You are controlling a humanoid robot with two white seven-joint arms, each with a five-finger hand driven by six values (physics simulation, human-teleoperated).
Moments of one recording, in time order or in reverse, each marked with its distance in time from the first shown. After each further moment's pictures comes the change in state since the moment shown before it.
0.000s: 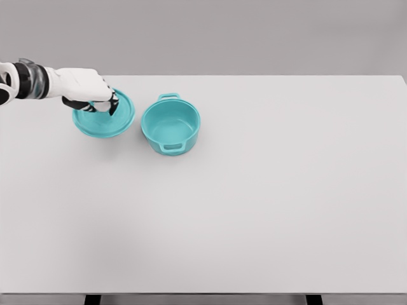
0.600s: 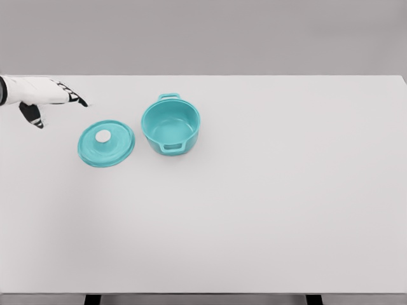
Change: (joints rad) left arm 0.038 0.053 0.003 0.226 0.075 0.003 0.003; right arm 0.000 0.000 0.000 0.000 0.000 0.000 0.000
